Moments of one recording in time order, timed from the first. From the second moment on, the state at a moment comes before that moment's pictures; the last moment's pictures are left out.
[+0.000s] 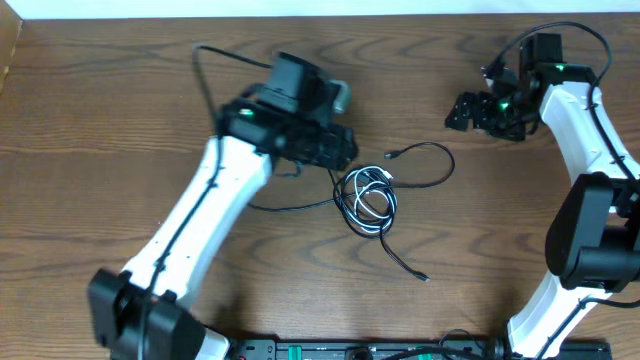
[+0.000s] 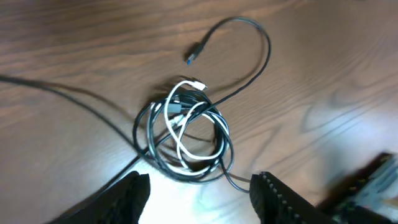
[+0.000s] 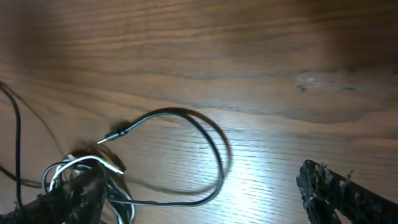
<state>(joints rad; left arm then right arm) -0.48 1.66 1.49 -0.94 0.35 -0.18 -0.08 1.98 1.57 -0.93 -0.38 0.06</state>
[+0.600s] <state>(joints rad) -0.73 1.92 1.49 -0.82 0.25 -0.28 -0.10 1.98 1.57 -0.95 -0.37 0.06</state>
